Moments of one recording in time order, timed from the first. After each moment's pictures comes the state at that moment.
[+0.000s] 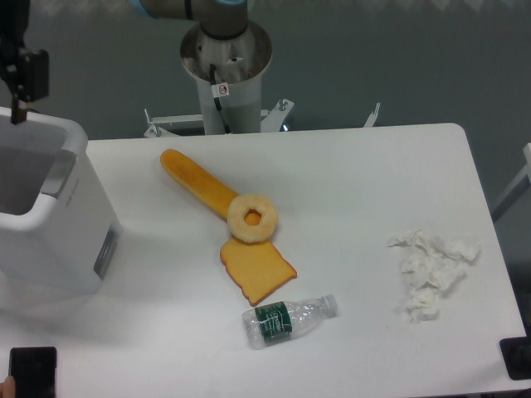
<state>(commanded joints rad) 1.94 -1.53 -1.55 -1.15 1.31 0.29</state>
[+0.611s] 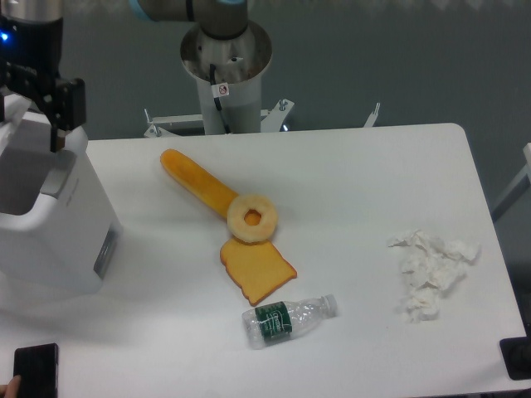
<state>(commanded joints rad) 1.99 -1.58 -1.56 -1.15 1.31 0.30</state>
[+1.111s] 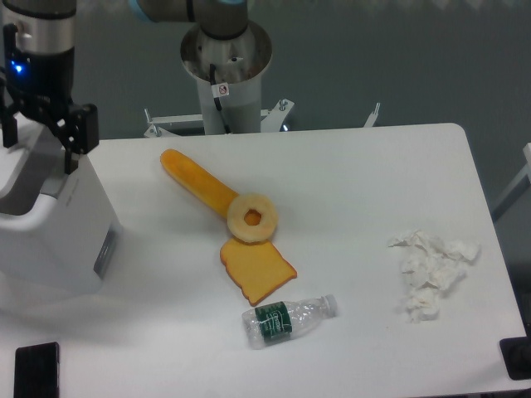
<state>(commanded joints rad) 2.00 -1.62 -1.56 -1.13 1.35 0.30</state>
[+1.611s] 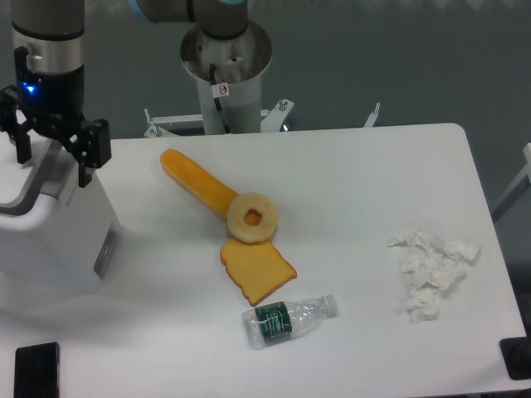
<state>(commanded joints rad) 2.00 -1.64 -1.56 -1.13 1.35 0.30</state>
